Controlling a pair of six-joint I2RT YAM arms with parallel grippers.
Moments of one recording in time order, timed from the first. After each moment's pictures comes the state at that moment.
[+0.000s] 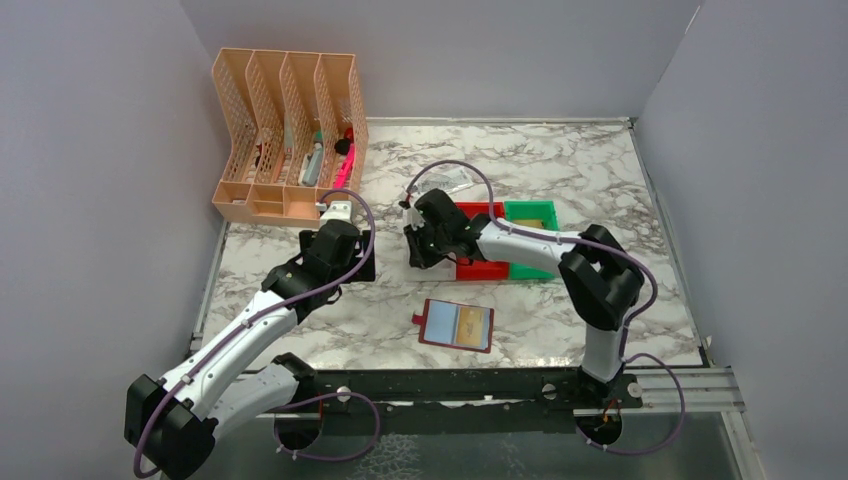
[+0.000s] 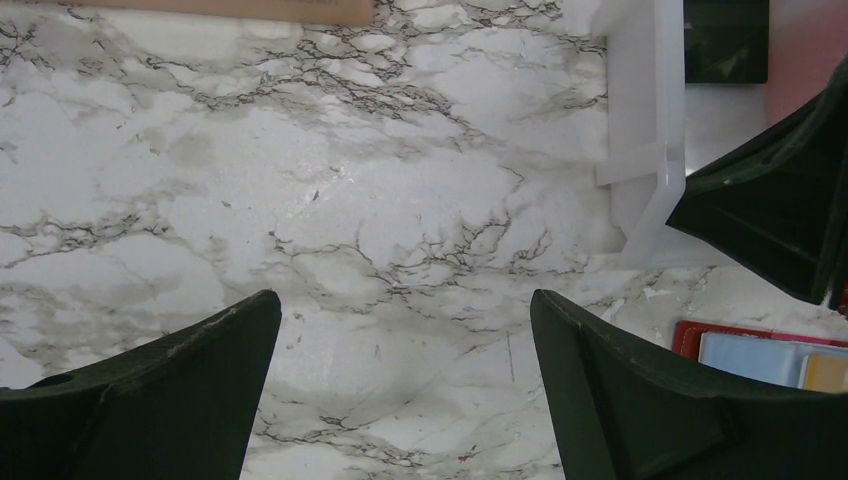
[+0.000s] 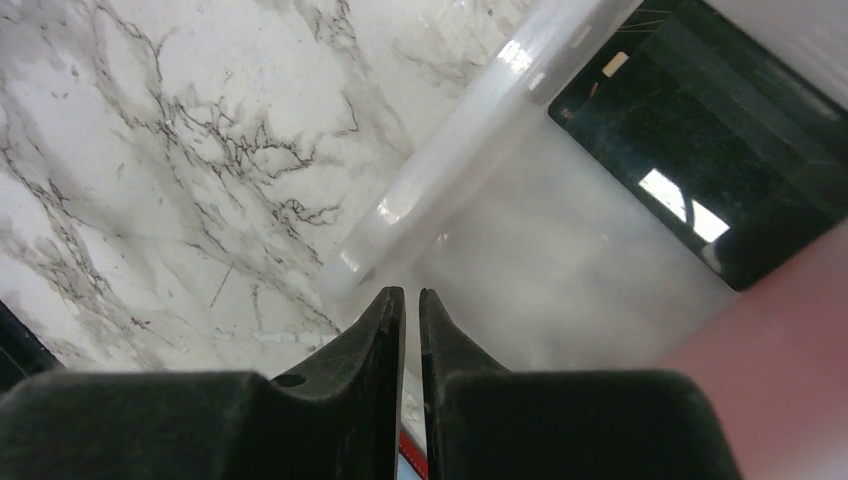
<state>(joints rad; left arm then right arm) -0.58 0.93 0.73 -0.57 -0.39 -0.40 0.85 1.91 1.29 -0.23 -0.16 0.24</state>
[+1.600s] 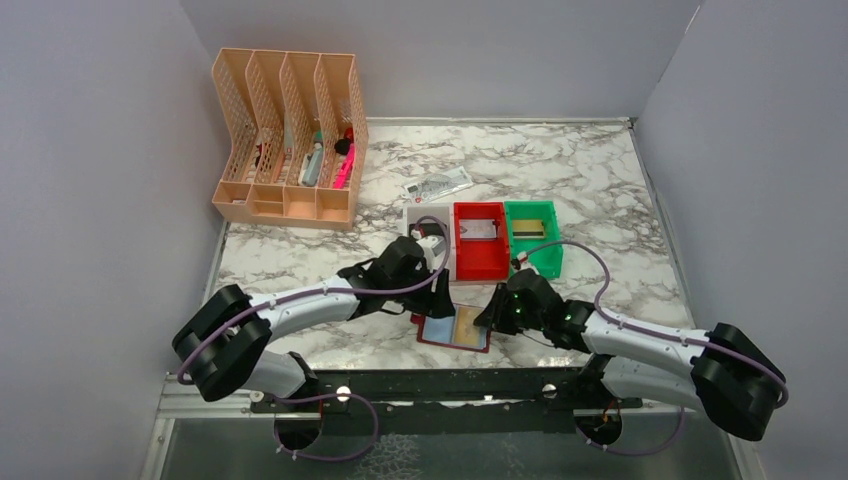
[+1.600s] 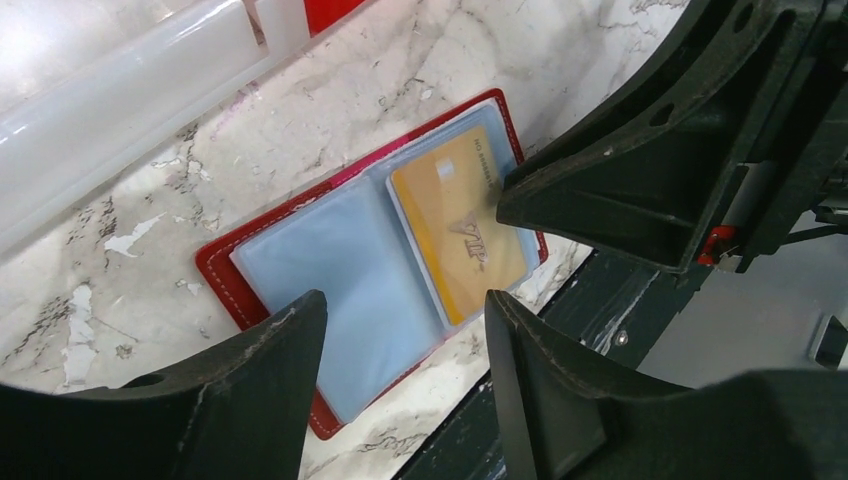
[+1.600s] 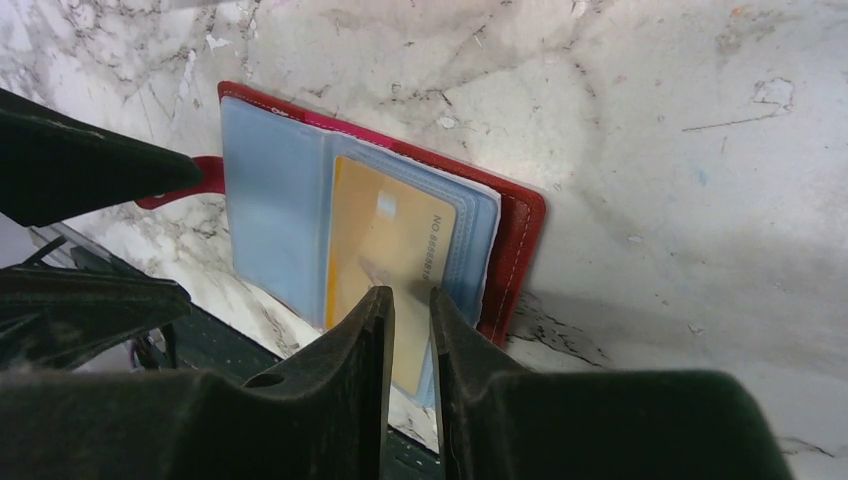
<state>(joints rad) -0.86 1.36 0.65 -0.04 0.29 -0.57 0.85 1.05 0.32 -0.06 -0.01 0.97</state>
